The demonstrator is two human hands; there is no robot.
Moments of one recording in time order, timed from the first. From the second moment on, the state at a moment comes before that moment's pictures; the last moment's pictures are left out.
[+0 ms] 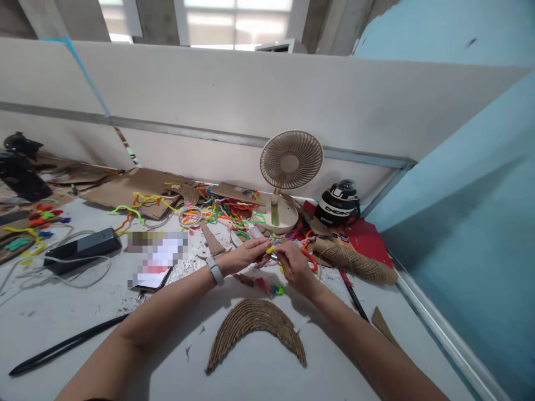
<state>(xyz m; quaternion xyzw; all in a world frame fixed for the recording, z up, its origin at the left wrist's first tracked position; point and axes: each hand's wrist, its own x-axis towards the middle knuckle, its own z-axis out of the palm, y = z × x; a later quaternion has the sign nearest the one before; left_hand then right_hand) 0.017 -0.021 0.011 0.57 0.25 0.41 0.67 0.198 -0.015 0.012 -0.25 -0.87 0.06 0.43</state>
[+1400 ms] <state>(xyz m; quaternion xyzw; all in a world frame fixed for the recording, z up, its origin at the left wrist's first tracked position) 0.007 -0.017 0.020 0.76 0.44 0.38 0.29 0.204 -0.011 0.026 -0.35 -0.86 0.01 0.38</state>
